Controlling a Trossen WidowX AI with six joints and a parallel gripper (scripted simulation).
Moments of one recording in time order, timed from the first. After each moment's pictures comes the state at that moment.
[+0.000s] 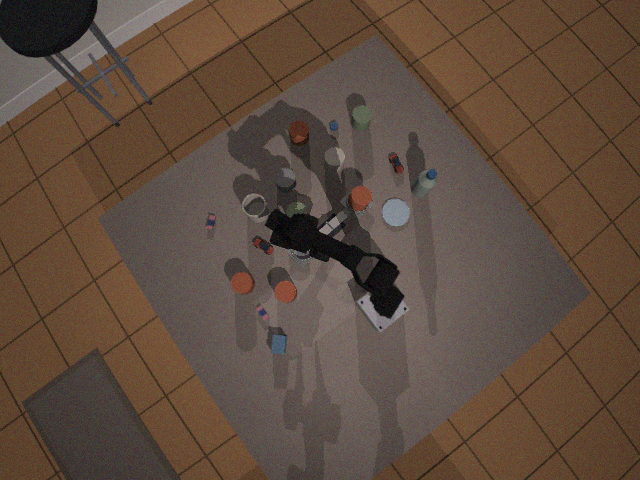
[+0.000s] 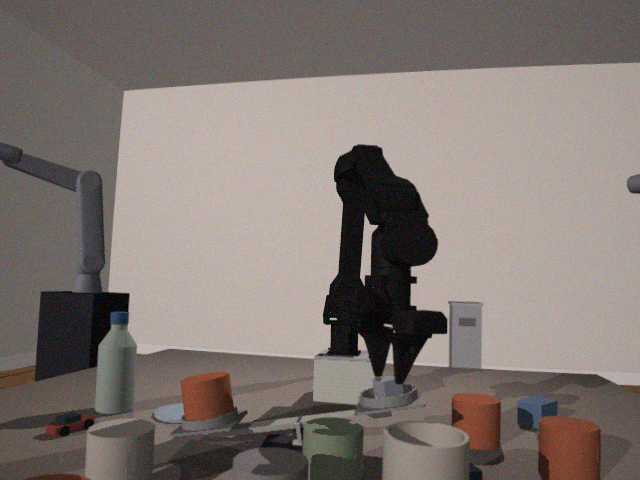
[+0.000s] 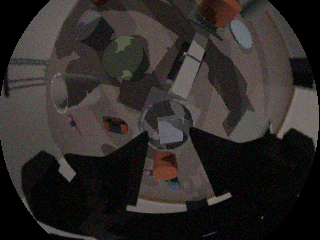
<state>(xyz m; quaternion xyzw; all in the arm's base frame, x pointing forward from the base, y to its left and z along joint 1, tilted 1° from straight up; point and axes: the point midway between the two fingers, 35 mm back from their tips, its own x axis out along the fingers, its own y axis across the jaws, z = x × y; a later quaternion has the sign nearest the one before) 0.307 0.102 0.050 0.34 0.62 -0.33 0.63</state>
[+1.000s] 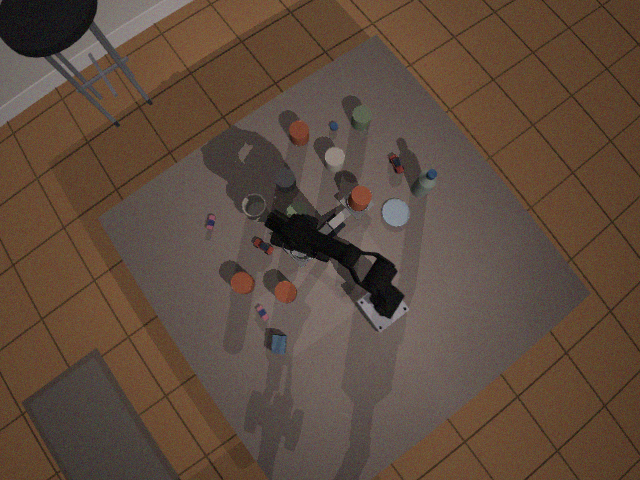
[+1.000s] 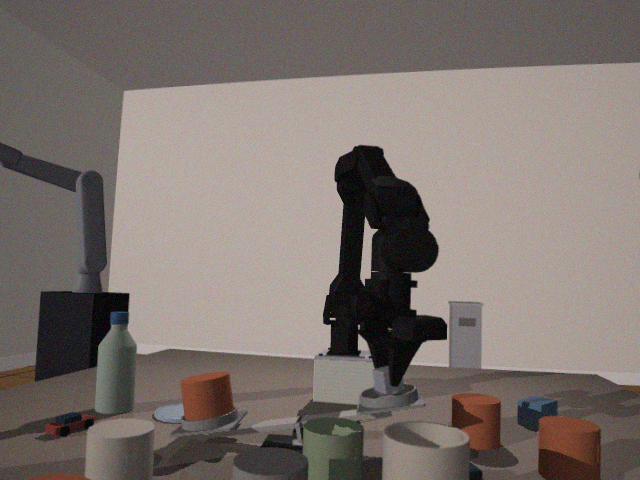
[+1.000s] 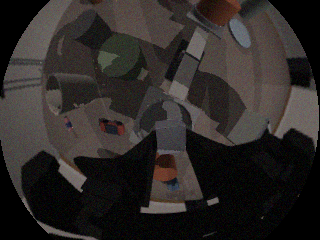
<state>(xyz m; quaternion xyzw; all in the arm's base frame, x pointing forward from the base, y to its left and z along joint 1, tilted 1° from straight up) 0.306 0.102 0.046 0.33 0.62 -0.34 0.63</state>
